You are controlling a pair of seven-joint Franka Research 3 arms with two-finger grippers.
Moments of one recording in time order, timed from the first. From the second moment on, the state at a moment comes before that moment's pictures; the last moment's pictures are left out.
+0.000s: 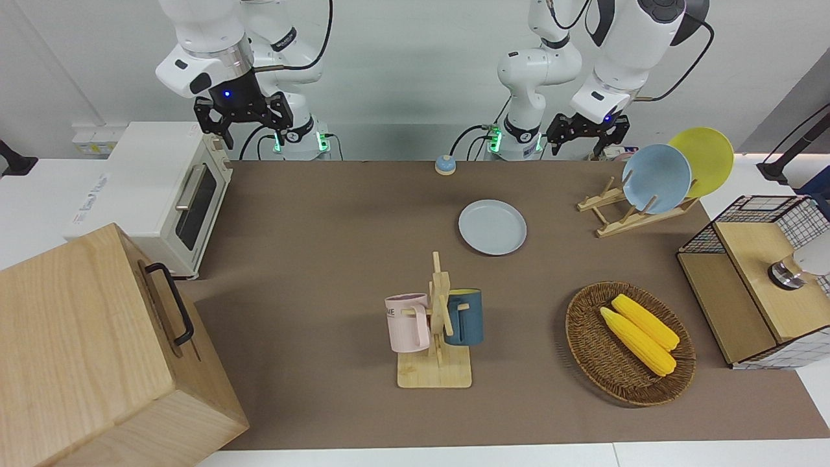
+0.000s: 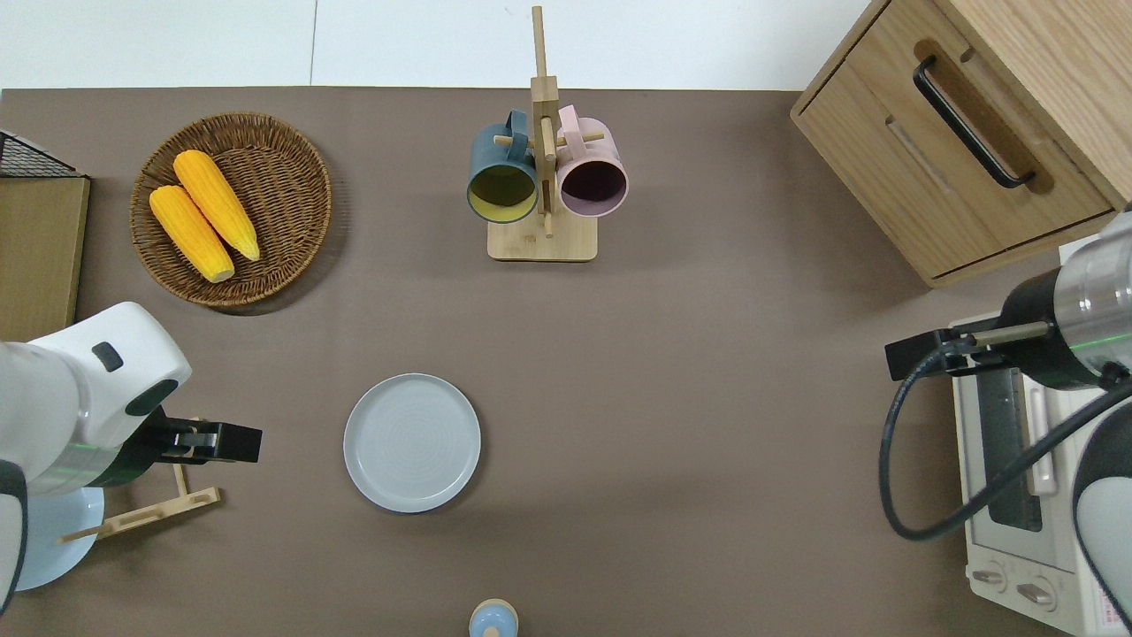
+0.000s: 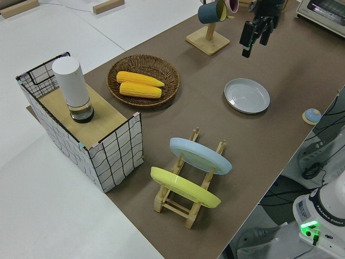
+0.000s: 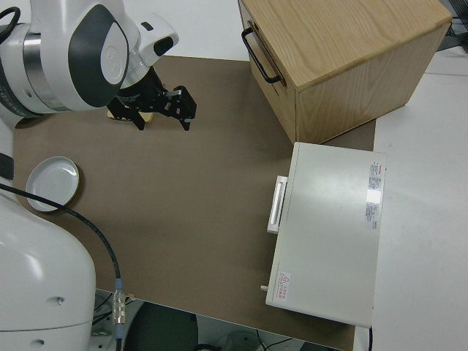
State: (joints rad) left arm 0.11 -0.24 -0.22 -1.93 -0.05 1.58 -0.01; right arm -0.05 -0.02 0.19 -1.50 0.00 1.42 0.06
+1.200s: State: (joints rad) left arm 0.08 -0.25 -0.24 -2.28 -0.17 1.92 -0.02; right arm -0.05 -0.02 0.19 -1.50 0.00 1.42 0.06
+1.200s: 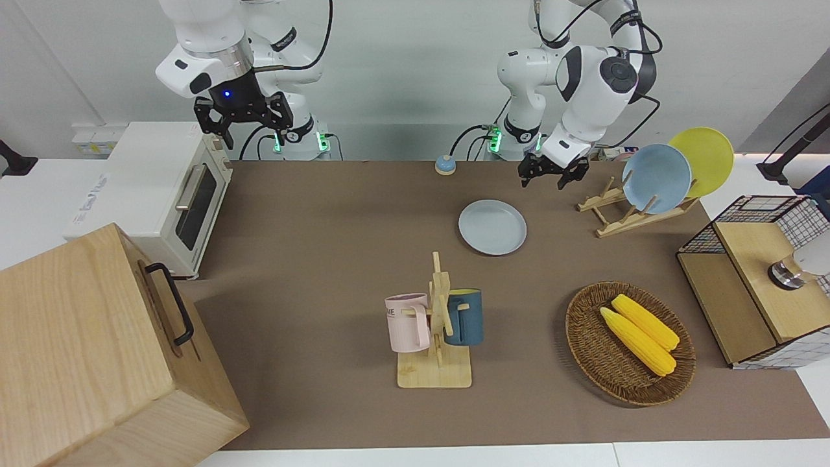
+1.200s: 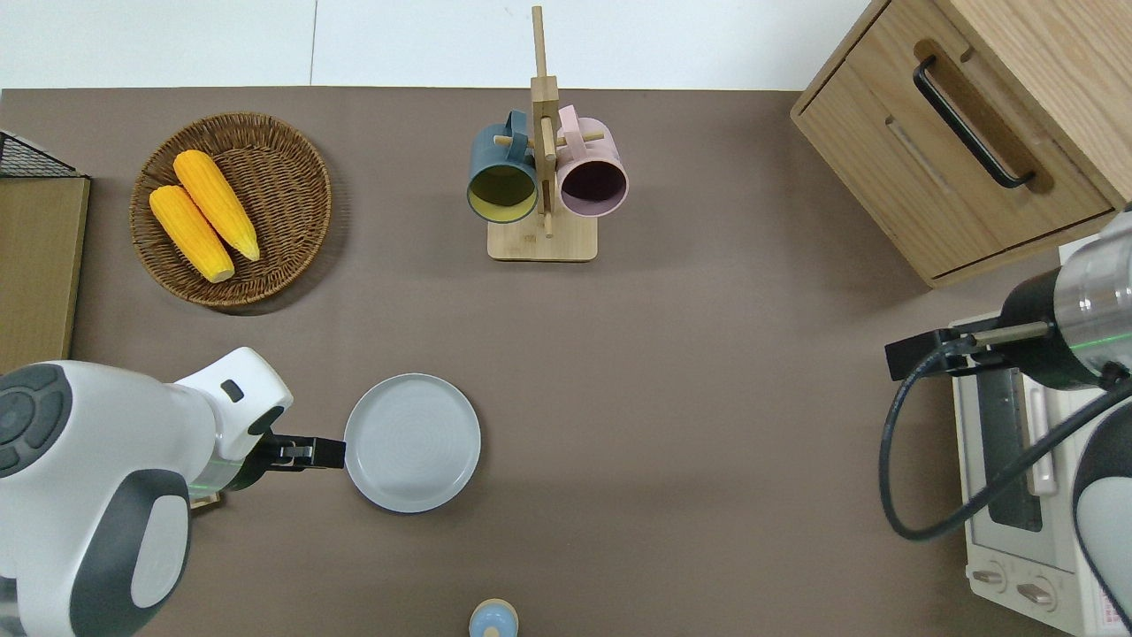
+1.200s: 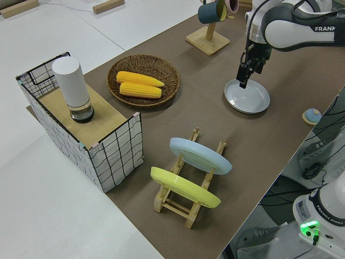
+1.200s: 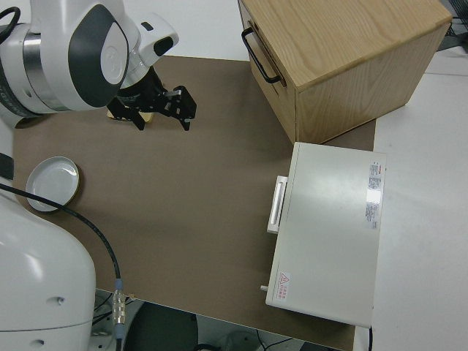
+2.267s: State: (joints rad) left arm -0.01 -0.17 -0.25 -2.55 -0.18 2.36 -0.08; right arm -0.05 -0.02 0.19 -1.50 0.00 1.42 0.06
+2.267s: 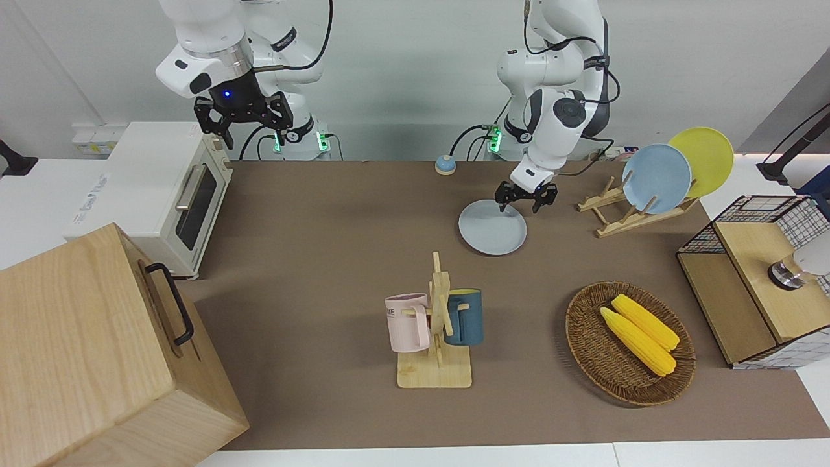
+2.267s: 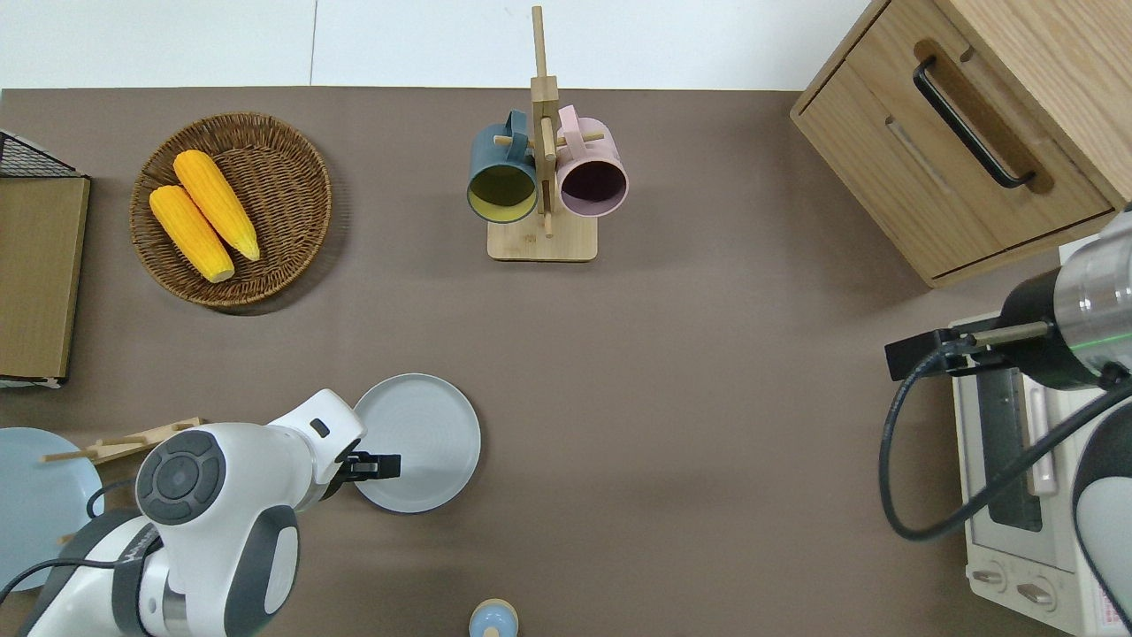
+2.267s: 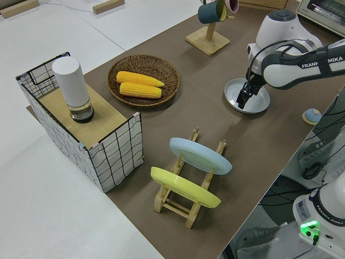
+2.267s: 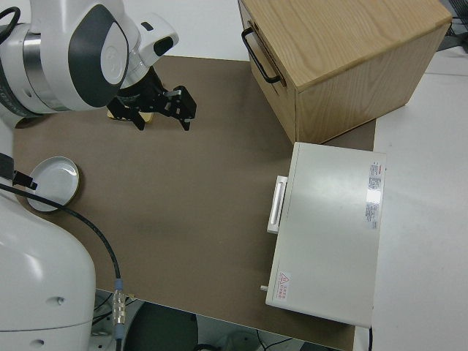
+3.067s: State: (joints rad) left arm -0.01 -0.09 -0.25 -2.56 -0.18 2.45 -0.09; right arm -0.05 -0.02 0.19 -1.50 0.00 1.42 0.06
